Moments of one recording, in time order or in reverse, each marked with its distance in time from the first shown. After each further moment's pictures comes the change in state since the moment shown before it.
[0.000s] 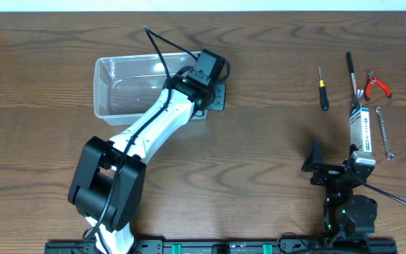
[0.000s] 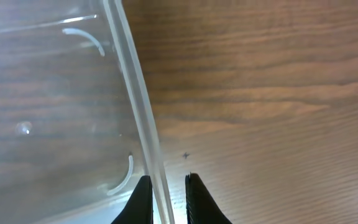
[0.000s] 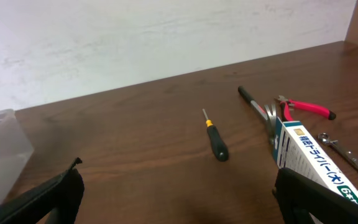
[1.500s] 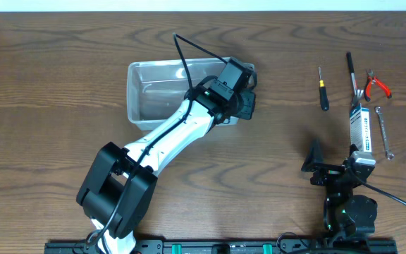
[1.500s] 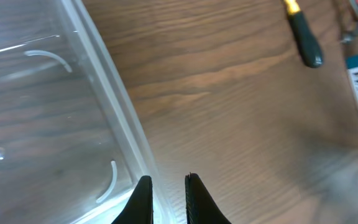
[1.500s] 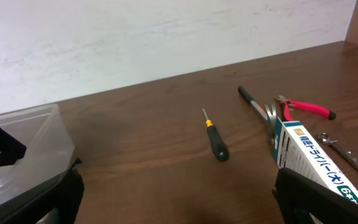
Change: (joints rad) left arm -0.145 0.000 0.002 0.130 0.132 -0.022; right arm 0.000 0.000 0.000 0.000 0.000 0.000
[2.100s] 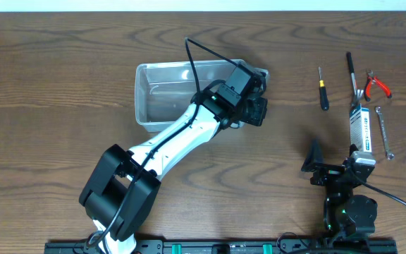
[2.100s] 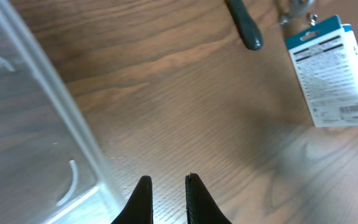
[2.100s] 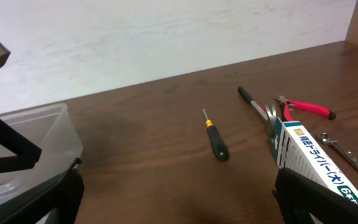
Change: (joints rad) left arm -0.047 0.000 0.000 0.043 0.119 0.000; right arm 0.000 0.000 0.000 0.000 0.000 0.000
